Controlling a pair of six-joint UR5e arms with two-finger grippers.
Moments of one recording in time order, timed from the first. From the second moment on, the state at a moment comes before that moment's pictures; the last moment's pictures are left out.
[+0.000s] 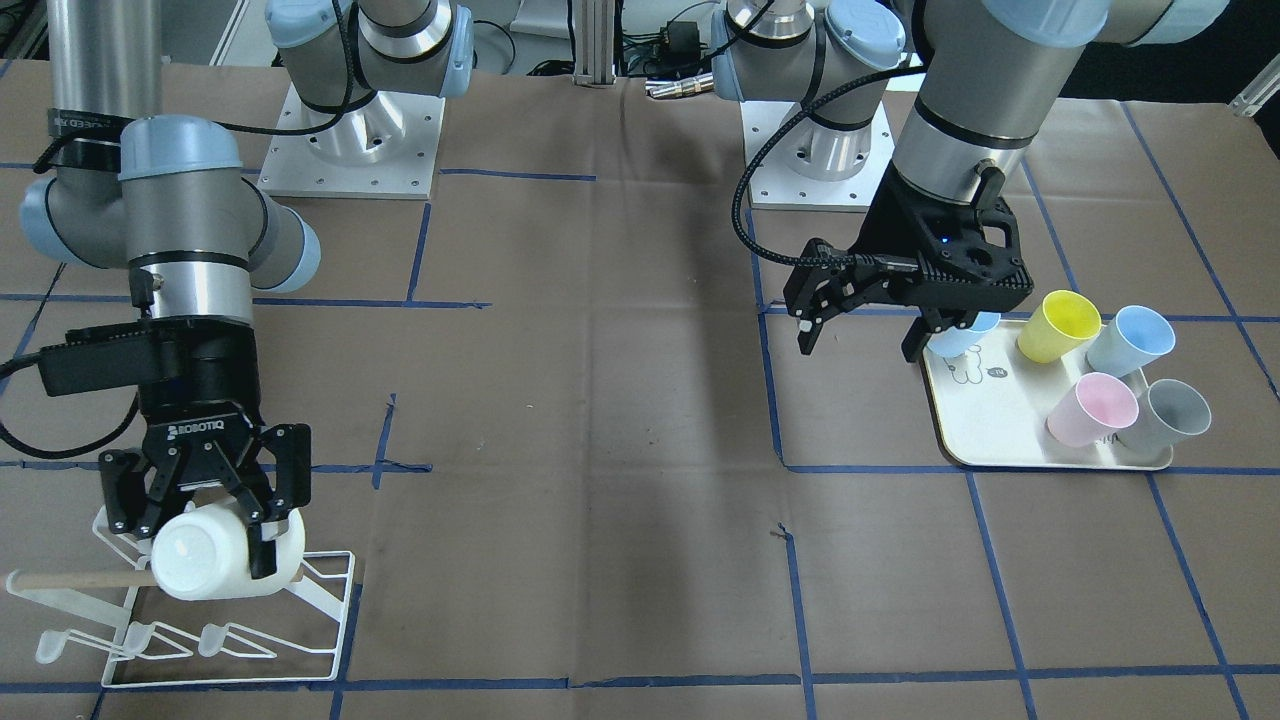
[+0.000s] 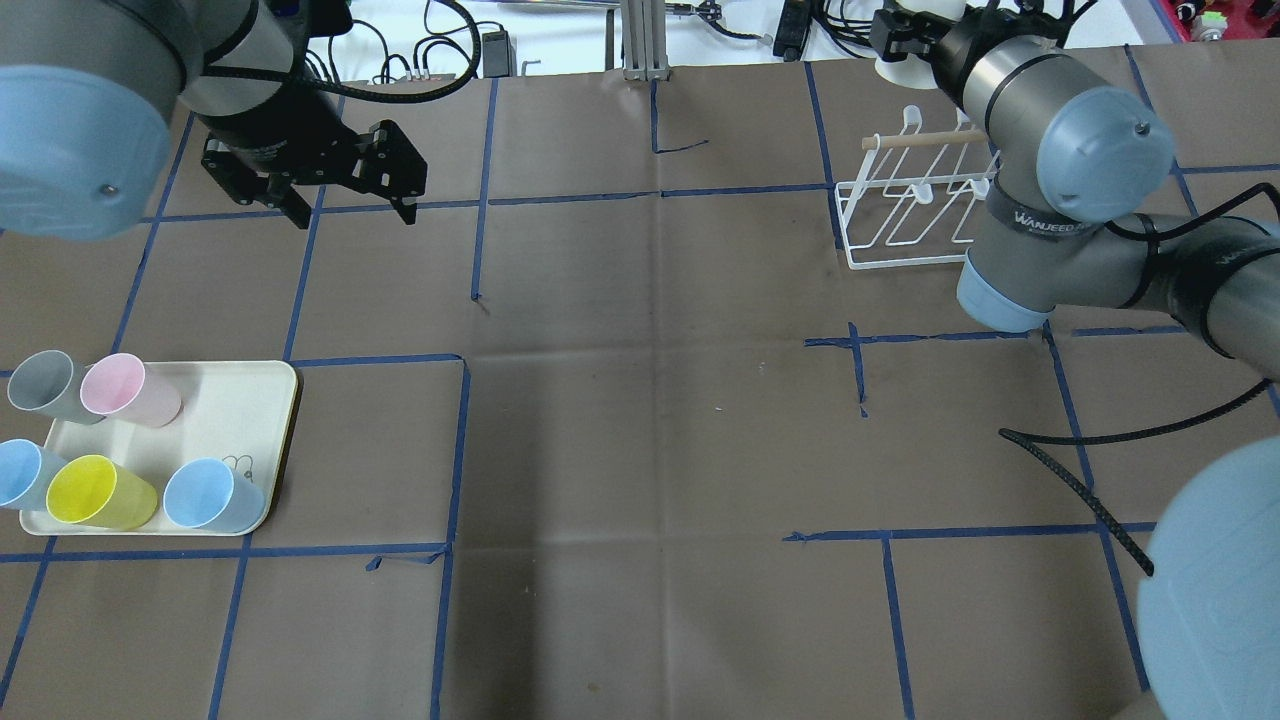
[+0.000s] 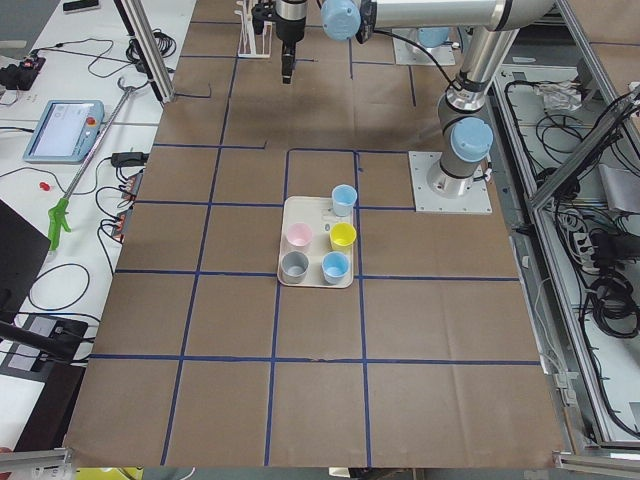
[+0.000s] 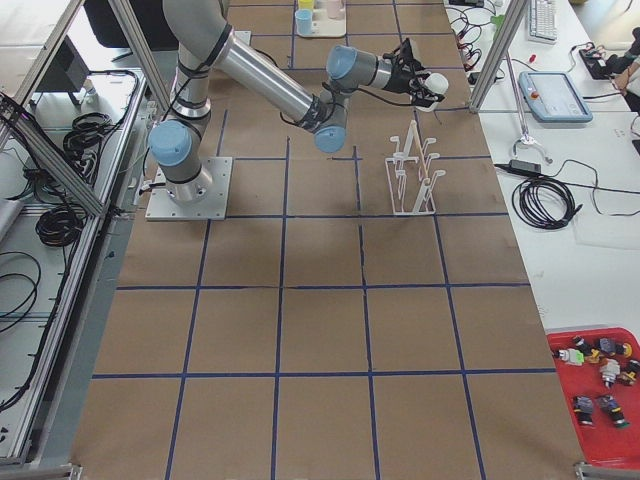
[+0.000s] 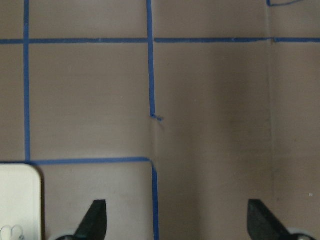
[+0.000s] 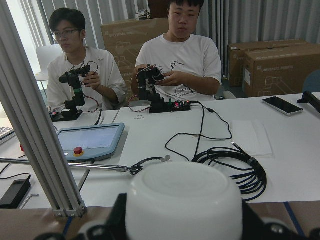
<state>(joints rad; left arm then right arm) -1.57 -1.61 -1.55 -1.52 1.59 0.01 1.44 -1.18 1.87 -3.51 -1.36 0.04</state>
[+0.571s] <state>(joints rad) -1.58 -1.58 -1.54 -1.62 1.60 0.00 1.41 -1.05 1.82 -3.70 -1.39 0.00</state>
